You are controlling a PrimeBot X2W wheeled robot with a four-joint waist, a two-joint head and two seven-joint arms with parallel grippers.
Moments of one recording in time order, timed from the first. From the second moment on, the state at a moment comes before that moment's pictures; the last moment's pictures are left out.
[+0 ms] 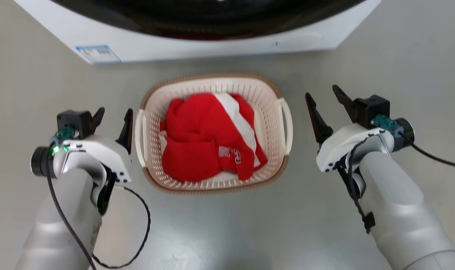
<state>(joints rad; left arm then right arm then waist) -0.73 0.22 -0.33 0.94 -0.44 -0.08 -0.26 -0.75 -0.07 0.20 0.91 0.15 0.13 -0.26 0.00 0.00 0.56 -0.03</state>
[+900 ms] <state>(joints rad) -0.25 0.19 -0.04 0.59 -0.36 -0.10 -0.26 -0.40 -0.06 0.04 0.65 -0.04 0.13 -0.26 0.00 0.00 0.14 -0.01</state>
